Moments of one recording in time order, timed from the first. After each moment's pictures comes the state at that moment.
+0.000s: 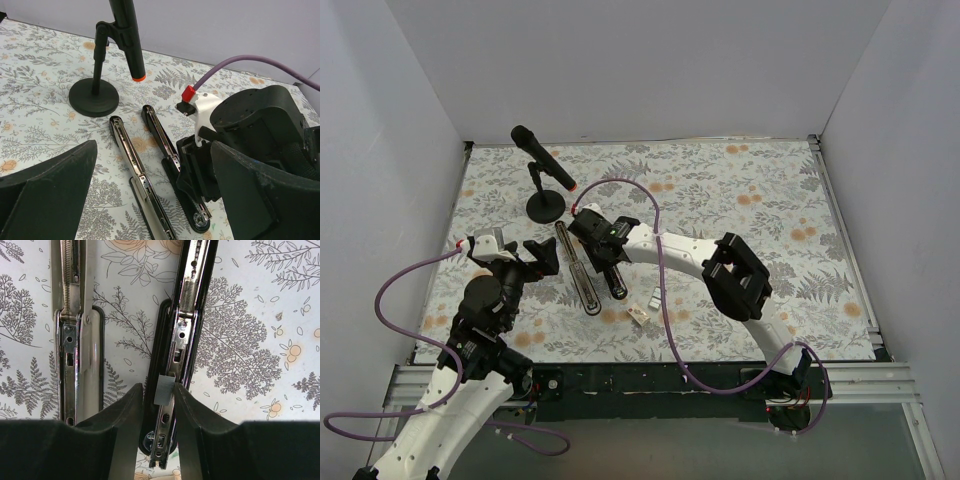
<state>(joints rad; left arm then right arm) -0.48 0.33 0.52 -0.20 -0.40 -0.33 1.06 2.19 1.82 -0.68 0.26 0.41</state>
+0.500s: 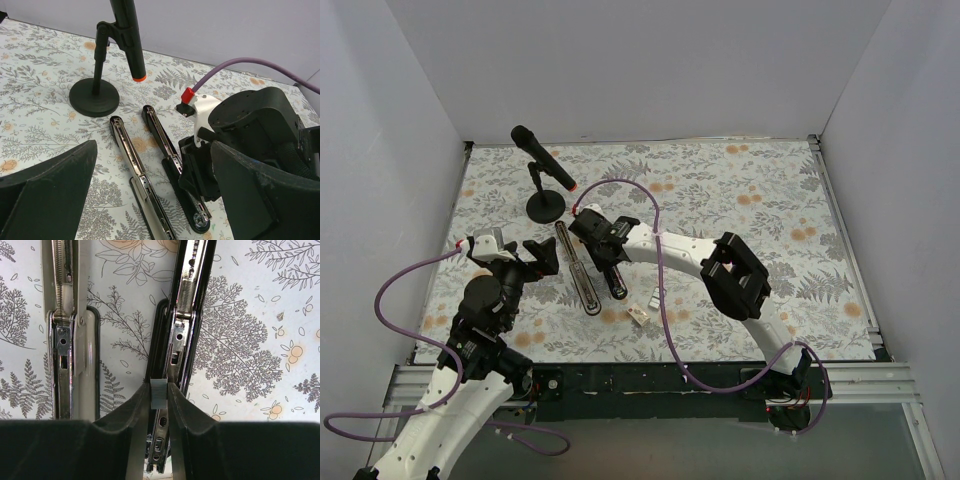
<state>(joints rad) -0.48 0.33 0.52 -0.20 -0.40 -0.33 1.06 2.20 1.82 -0.67 0.25 0.41</state>
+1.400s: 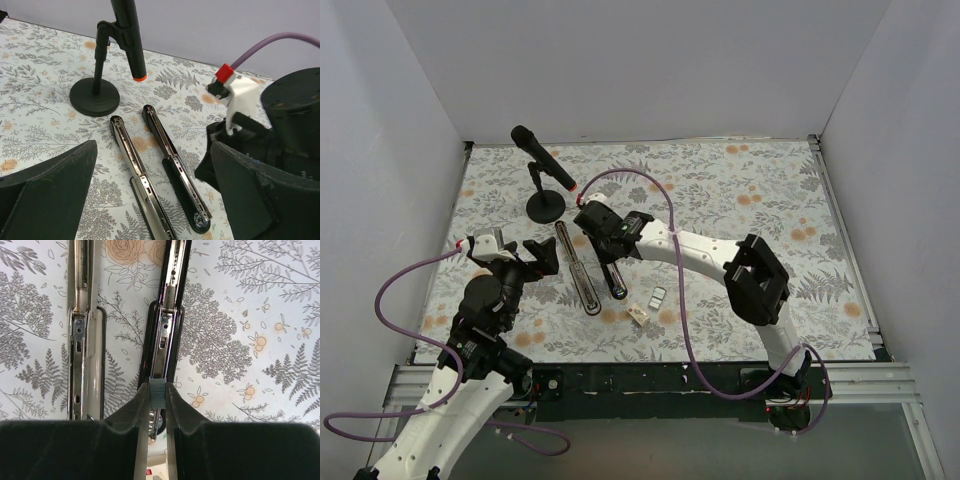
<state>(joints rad) -0.47 0.33 0.52 -0.20 -0.40 -0.33 1.06 2.09 1.76 -0.67 0.28 0.41</state>
